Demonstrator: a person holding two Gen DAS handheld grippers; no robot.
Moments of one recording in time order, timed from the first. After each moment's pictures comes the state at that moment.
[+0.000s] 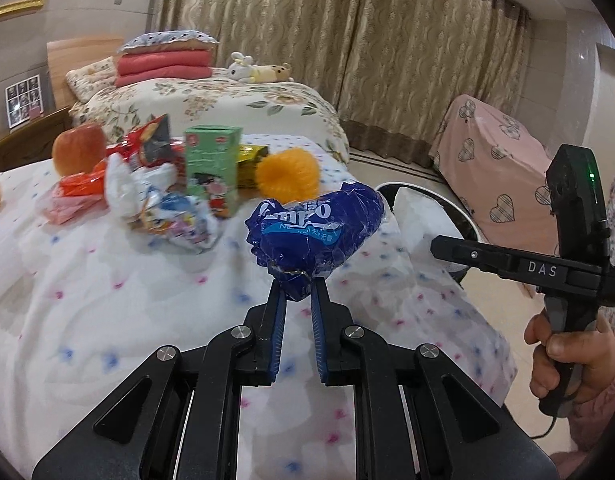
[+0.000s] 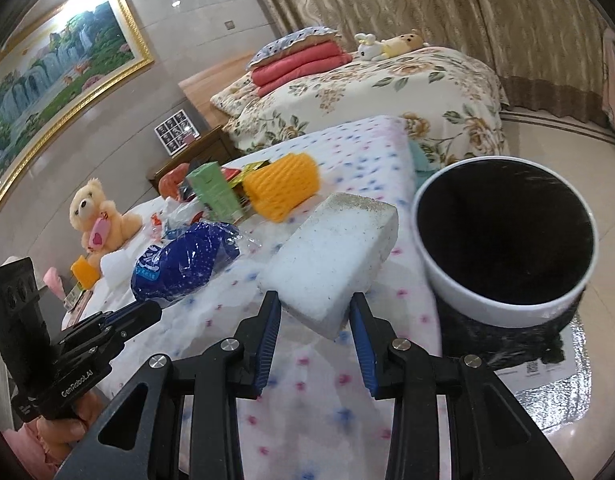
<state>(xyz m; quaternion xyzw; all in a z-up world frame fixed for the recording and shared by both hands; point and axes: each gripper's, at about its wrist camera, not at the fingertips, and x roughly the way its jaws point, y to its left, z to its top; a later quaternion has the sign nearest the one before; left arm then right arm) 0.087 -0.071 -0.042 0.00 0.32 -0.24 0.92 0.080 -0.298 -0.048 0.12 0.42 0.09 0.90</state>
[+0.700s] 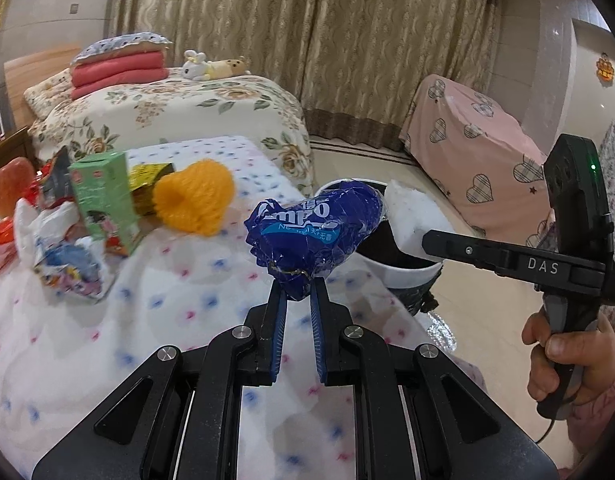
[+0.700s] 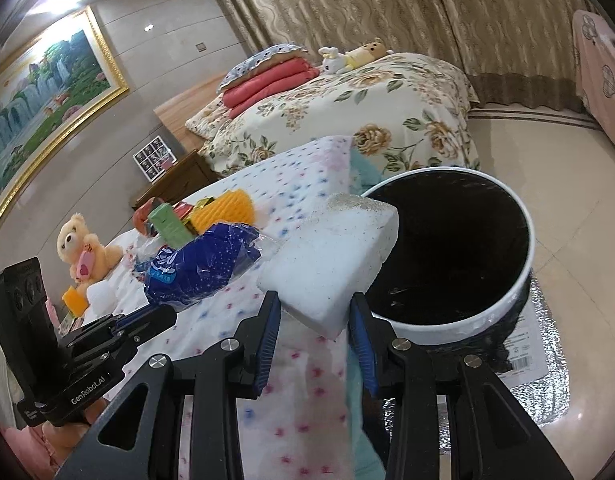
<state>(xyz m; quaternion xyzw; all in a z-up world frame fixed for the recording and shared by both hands) 0.108 -0.155 -0.039 0.03 0.32 -0.30 0.90 0.076 -0.367 -0.038 0.15 0.40 0.05 0.90</state>
